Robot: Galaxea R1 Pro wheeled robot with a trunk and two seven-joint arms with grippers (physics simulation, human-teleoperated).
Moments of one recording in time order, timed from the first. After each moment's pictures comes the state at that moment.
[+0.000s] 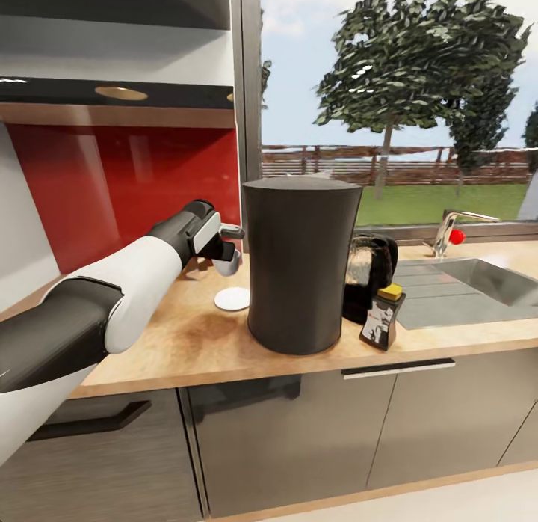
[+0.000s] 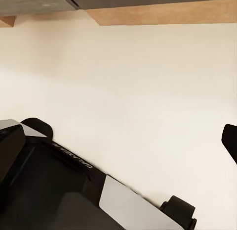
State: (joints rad) left arm -1.60 -0.17 -0.20 -0.20 0.16 0.99 0.13; right arm -0.16 -0.31 0.25 -0.29 -0.28 -0.14 0.85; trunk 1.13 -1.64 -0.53
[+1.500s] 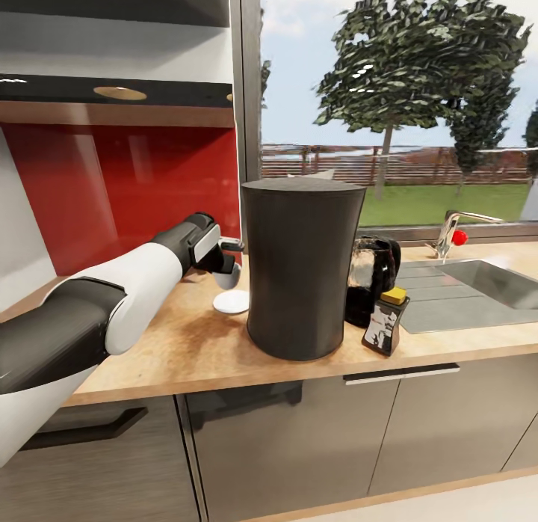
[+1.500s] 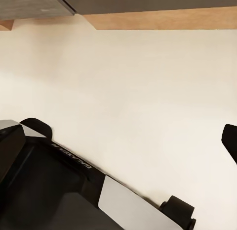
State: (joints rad) left arm -1.60 -0.17 -0.20 -0.10 0.16 0.97 0.09; right arm -0.16 -0.31 0.25 -0.29 -0.28 -0.14 0.84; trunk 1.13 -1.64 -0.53
